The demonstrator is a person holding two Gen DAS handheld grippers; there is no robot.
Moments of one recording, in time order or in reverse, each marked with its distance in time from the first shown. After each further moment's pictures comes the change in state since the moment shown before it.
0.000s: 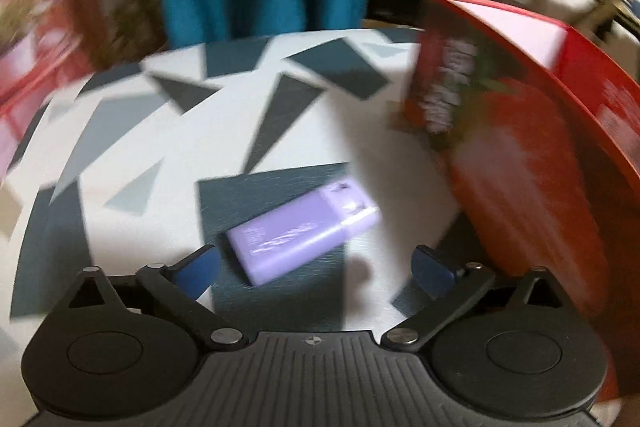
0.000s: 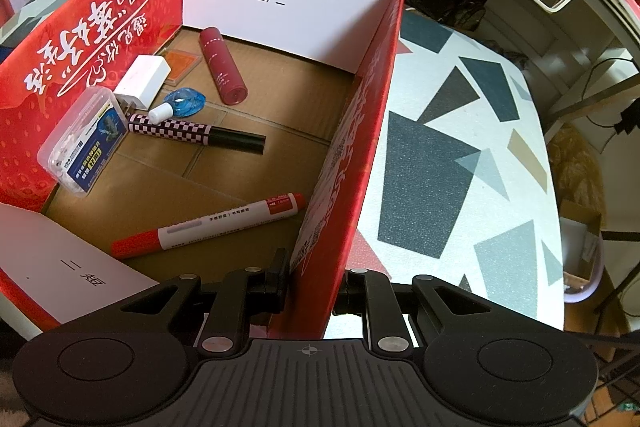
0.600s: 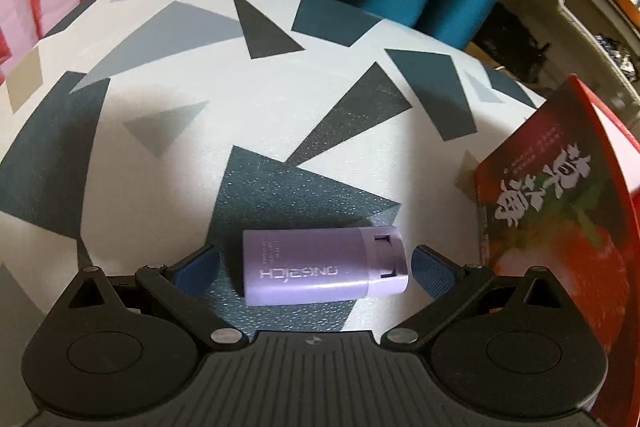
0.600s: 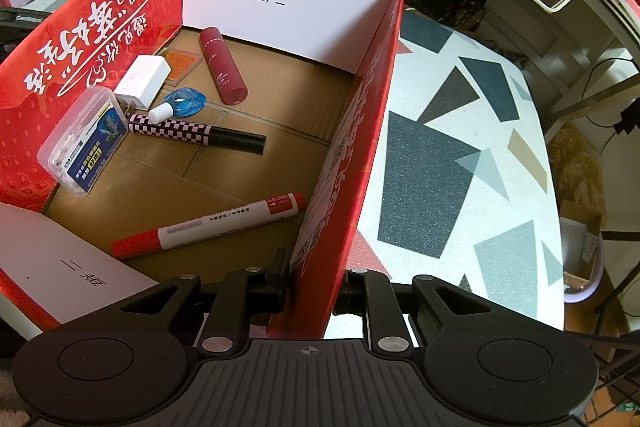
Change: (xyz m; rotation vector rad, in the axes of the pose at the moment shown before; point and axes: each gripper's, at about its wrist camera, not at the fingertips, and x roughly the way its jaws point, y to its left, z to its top) left arm 0.036 0.017 0.032 -0.426 0.108 0.080; right arm 0.000 0.000 0.000 0.000 0.000 0.000
